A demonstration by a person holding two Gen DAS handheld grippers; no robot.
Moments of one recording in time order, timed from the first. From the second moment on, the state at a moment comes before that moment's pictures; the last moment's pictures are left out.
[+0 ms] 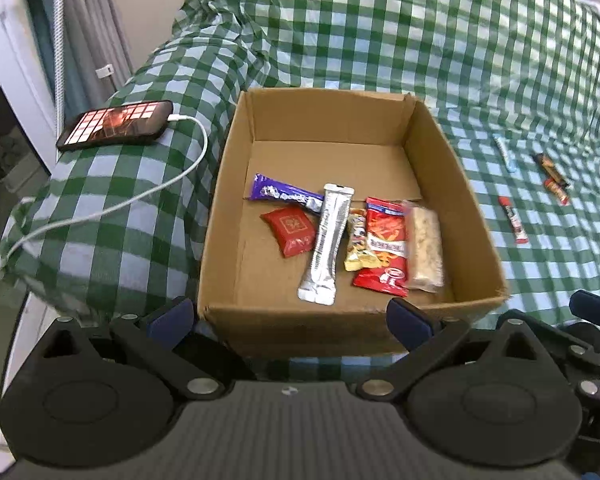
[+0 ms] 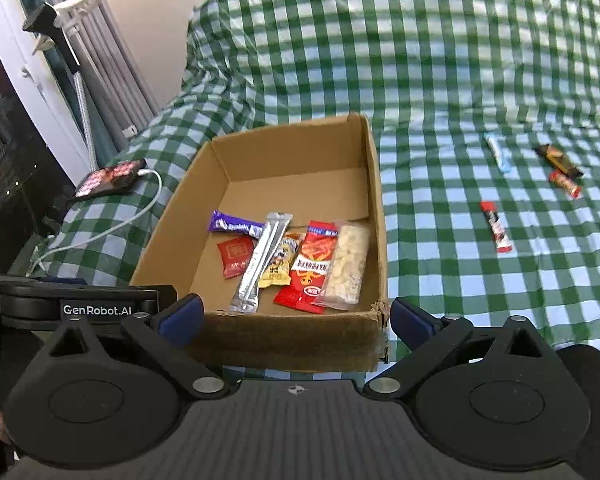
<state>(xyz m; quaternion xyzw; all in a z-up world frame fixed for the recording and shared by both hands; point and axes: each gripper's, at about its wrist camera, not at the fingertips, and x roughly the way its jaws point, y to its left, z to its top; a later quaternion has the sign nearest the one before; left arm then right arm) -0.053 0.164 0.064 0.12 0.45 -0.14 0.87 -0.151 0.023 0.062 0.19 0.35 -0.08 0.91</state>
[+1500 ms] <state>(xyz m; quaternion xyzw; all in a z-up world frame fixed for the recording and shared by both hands) -0.102 0.169 0.076 0.13 0.44 -0.14 0.87 -0.200 0.041 0.082 0.17 0.32 -0.09 0.93</state>
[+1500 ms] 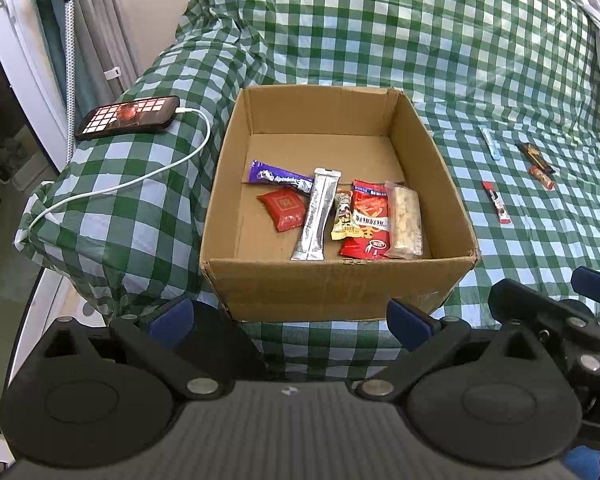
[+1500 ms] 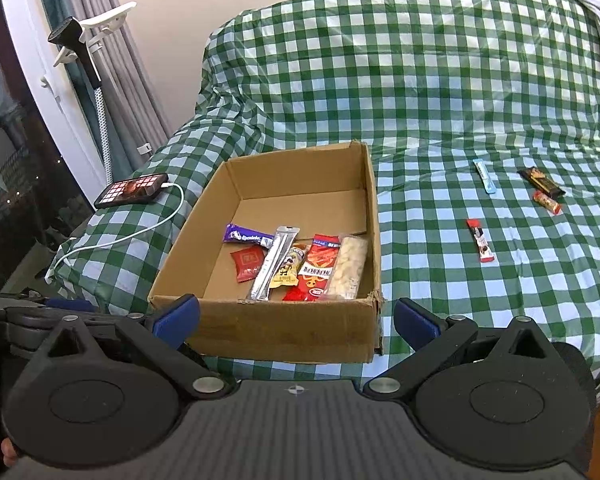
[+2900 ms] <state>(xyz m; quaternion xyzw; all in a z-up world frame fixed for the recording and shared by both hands) 0.137 -0.302 -0.070 0.15 0.49 -0.26 0.82 -0.067 -0.407 -0.064 0.18 0.29 -0.29 0.89</state>
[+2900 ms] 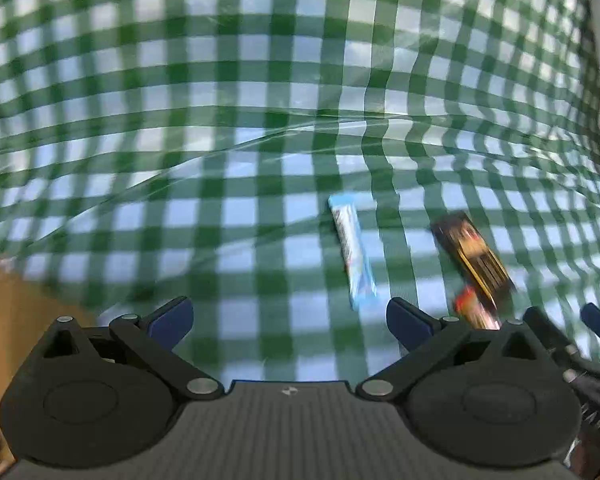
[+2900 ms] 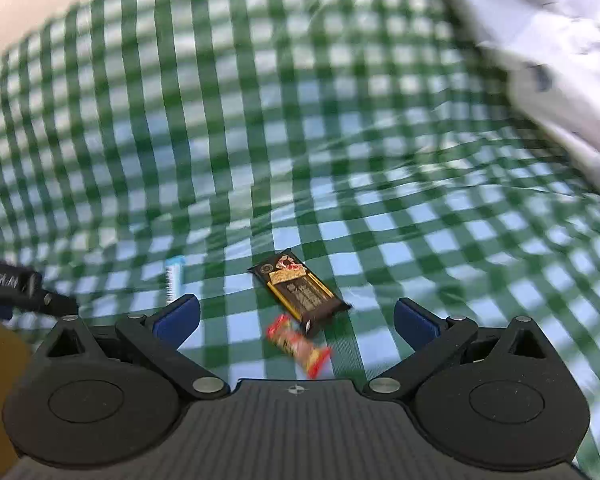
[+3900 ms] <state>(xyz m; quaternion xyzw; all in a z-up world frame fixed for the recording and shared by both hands) 0.168 -0.366 -0.085 0.18 0.49 -0.29 0.80 0.009 -0.444 -0.129 0.08 0.36 -0.26 0.89</state>
